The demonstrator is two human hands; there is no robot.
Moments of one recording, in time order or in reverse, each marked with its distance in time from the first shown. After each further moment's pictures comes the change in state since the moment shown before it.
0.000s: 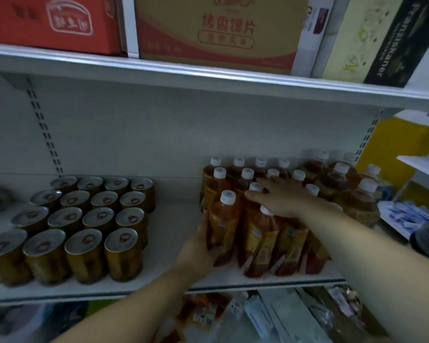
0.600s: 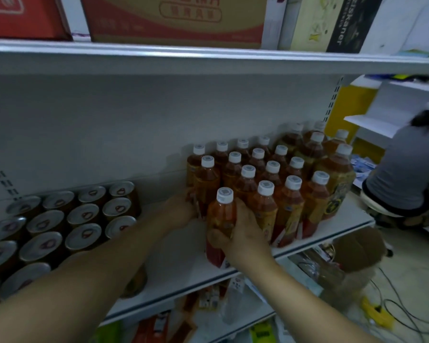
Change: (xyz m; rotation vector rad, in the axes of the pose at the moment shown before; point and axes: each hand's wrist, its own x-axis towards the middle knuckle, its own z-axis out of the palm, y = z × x) left_hand 0.064 0.026 -0.078 0.167 -0.328 0.079; right_hand -0.071 -0.091 0.114 0.632 0.342 0.074
